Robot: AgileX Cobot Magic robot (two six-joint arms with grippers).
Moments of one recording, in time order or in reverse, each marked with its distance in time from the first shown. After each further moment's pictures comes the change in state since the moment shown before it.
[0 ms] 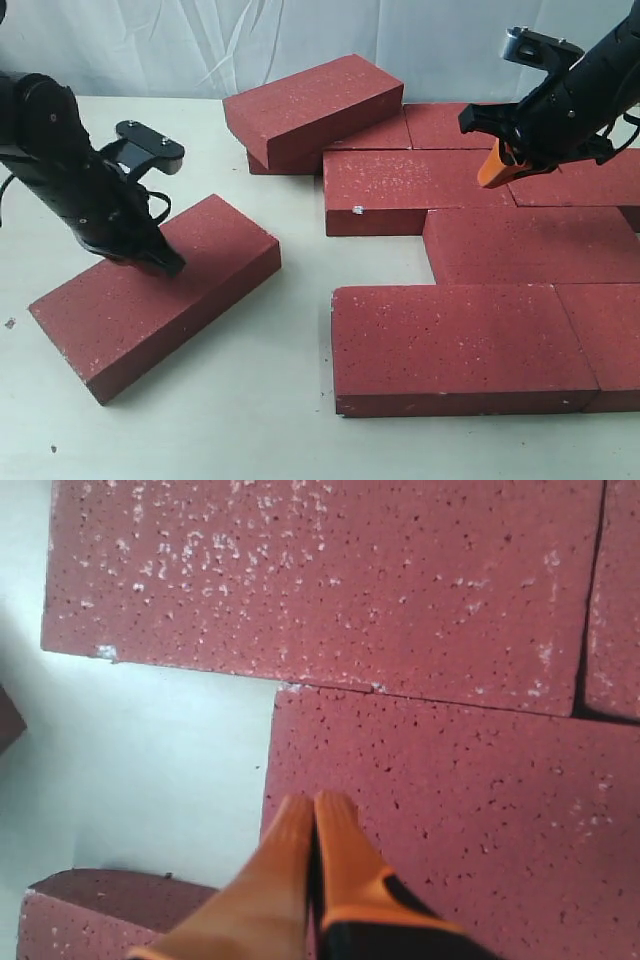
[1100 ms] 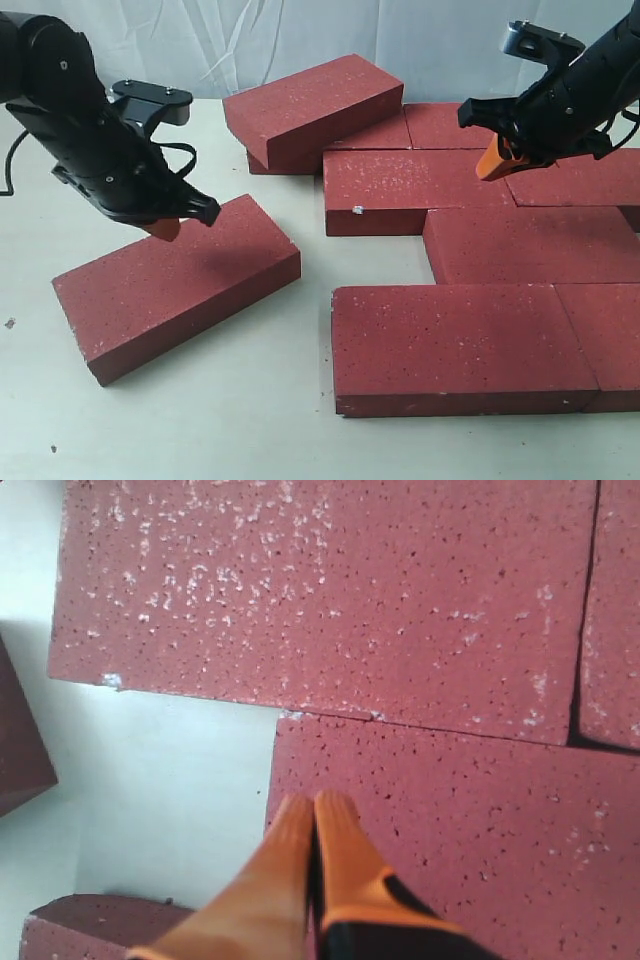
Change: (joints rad) left arm -0.058 -0.038 -0.129 0.018 0.126 -0.337; right arm 0.000 0.000 0.000 0.014 -0.039 -0.009
